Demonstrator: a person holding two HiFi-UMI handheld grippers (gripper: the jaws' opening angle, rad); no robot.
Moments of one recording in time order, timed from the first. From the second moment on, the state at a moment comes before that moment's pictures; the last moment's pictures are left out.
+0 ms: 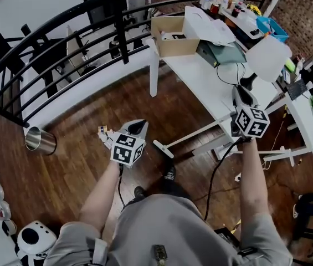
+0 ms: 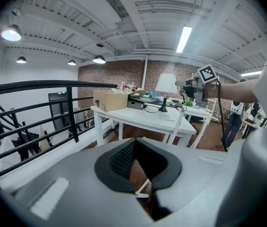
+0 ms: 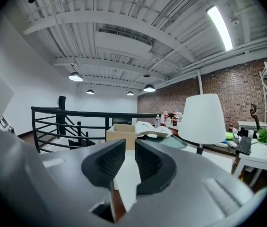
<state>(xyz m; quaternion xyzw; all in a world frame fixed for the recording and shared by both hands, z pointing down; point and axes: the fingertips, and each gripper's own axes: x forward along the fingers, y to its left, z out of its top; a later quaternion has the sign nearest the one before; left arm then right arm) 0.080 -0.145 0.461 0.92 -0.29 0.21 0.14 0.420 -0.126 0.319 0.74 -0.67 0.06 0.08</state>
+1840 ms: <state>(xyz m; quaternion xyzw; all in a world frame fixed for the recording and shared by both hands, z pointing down) -0.224 -0.081 0.350 0.83 -0.54 0.08 0.12 -0.148 -0.090 0.318 0.34 -0.93 0.08 0.04</state>
